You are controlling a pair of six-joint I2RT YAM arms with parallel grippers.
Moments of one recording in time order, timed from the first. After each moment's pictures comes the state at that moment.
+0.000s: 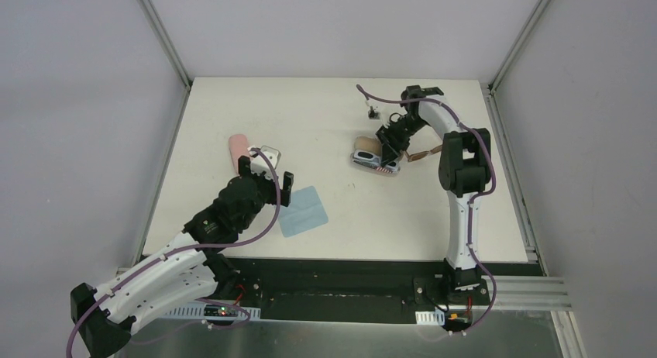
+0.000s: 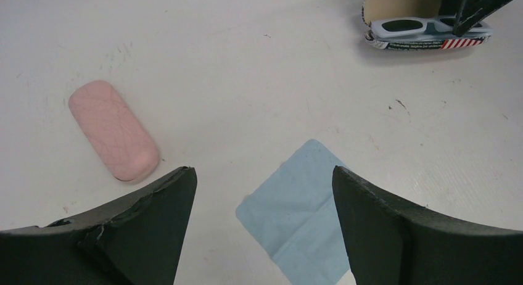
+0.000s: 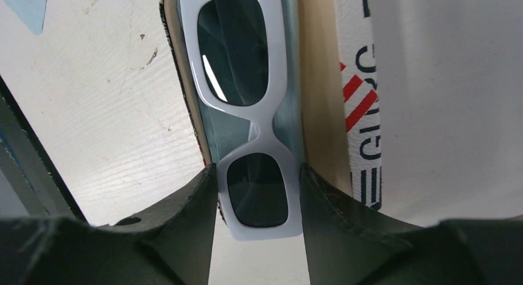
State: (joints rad) left arm -0.79 0.68 0.56 -0.18 -0.42 -0.08; right arm 0.21 2.28 1.94 -1.23 -0.63 -0.84
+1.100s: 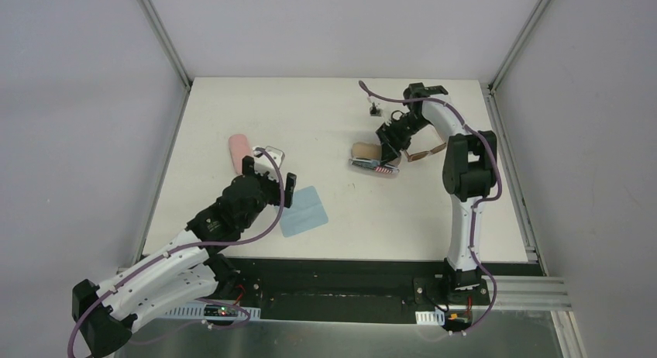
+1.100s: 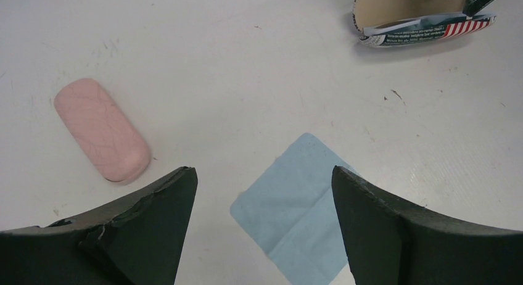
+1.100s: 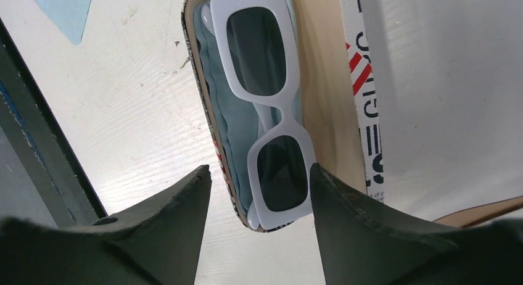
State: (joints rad) left arm -0.79 0.70 0.56 -0.18 -0.38 -0.08; right arm 0.21 2.21 1.87 -1.23 -0.68 -0.80
